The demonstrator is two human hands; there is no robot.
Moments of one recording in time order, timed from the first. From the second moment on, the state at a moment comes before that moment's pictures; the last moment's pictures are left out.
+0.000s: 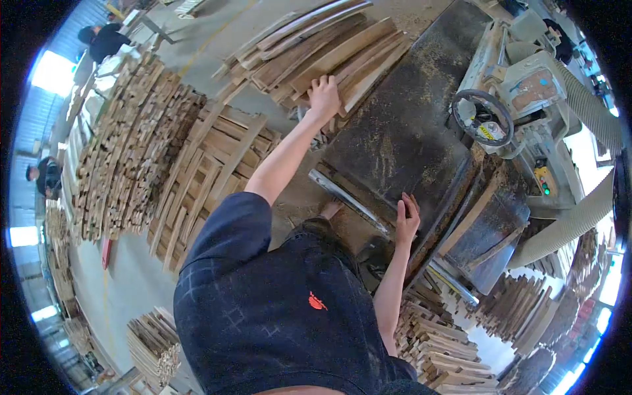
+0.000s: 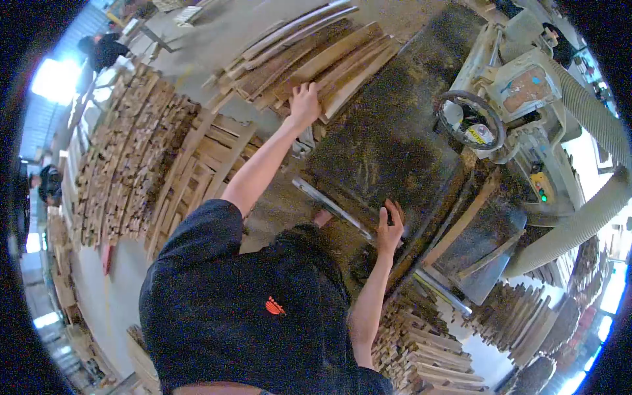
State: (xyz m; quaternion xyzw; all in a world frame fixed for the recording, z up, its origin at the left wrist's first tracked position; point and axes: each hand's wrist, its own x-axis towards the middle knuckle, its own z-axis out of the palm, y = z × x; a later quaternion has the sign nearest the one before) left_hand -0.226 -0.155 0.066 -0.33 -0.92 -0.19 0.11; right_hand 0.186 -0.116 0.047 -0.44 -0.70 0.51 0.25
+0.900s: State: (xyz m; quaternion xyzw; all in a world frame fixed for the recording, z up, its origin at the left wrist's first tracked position) left_hand 0.026 -0.282 0.081 -0.22 -0.39 -0.60 -0.66; right_hand 0.214 -0.220 0.112 -0.37 -0.68 0.61 0.17
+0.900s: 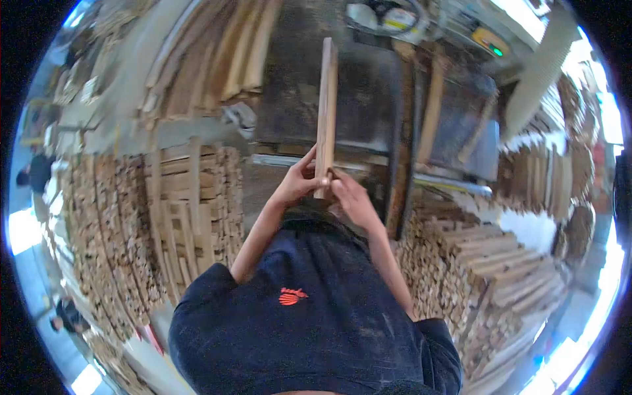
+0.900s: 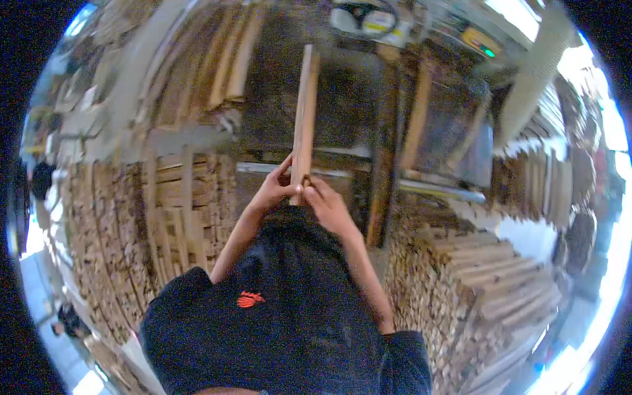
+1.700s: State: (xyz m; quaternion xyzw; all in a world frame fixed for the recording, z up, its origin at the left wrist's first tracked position) left_hand 0.107 -0.187 0.015 -0.65 -0.68 -0.29 -0.18; right_hand 0.268 -0.273 0.027 -0.49 0.01 0.82 0.29
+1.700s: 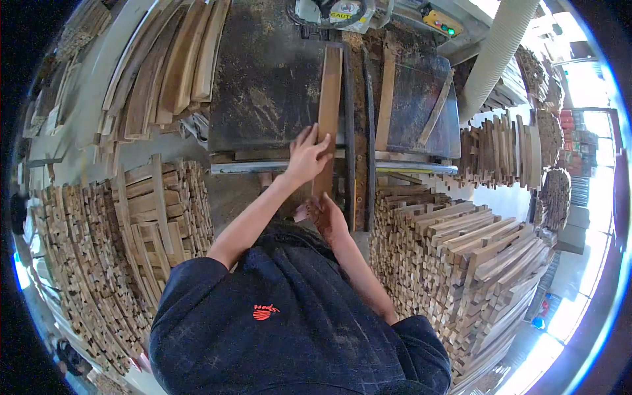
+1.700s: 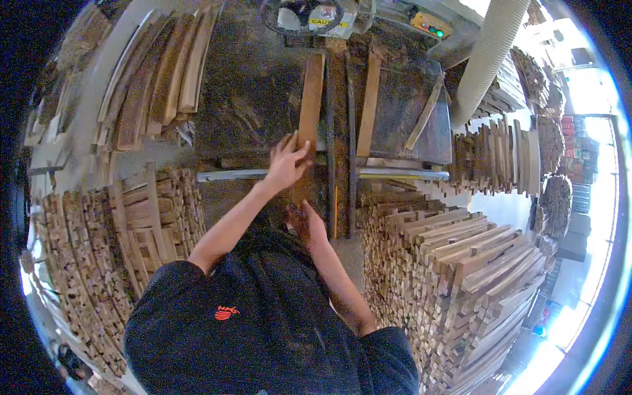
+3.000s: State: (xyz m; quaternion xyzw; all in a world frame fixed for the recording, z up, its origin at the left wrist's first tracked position) left_hand -0.059 0.037 0.072 -0.52 -0.66 -0.53 -0.15; right_hand 0.138 0.032 0.022 -0.55 -0.23 0.69 0.41
